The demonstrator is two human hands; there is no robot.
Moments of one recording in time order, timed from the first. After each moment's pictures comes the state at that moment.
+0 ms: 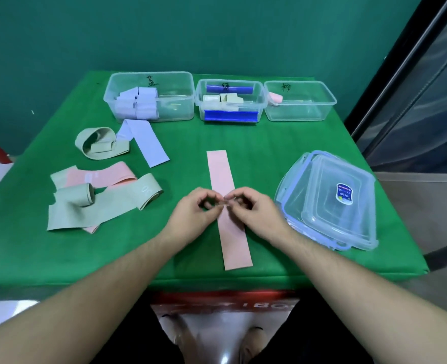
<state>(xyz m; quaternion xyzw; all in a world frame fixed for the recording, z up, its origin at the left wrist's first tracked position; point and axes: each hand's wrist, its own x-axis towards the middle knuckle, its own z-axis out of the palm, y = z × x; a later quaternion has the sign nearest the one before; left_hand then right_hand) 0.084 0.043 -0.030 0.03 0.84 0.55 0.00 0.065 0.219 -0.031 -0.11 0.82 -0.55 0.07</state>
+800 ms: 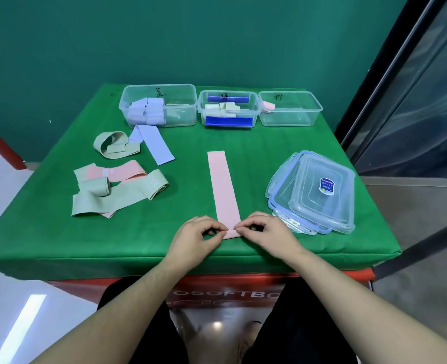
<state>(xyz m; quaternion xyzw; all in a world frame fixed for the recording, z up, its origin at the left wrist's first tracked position) 0.163 0.049 -0.051 0.11 0.89 0.43 -0.08 0.131 0.260 -0.044 -0.14 0.84 -0.51 0.07</state>
